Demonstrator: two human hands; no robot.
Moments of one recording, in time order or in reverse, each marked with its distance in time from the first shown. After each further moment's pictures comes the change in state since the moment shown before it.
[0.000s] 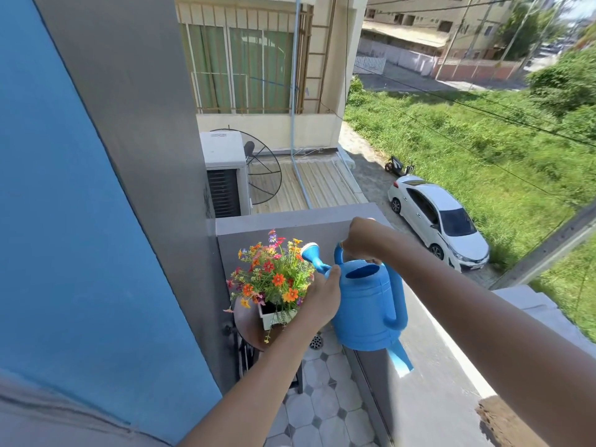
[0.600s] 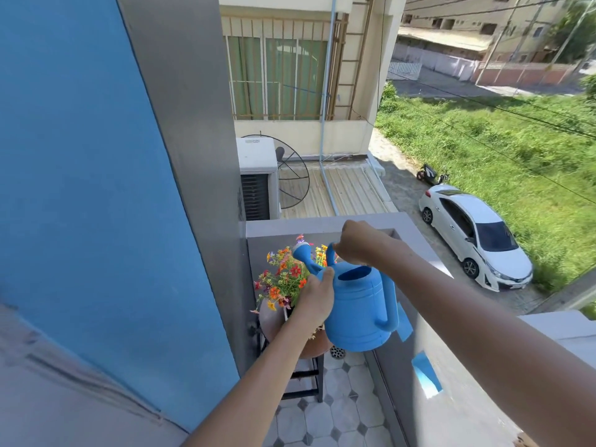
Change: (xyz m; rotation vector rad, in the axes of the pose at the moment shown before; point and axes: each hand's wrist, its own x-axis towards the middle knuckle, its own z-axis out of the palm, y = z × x) left_hand -0.006 -0.007 -0.056 -0.001 0.169 -0.034; right_hand 0.004 -0.052 0.007 0.077 0.030 -0.166
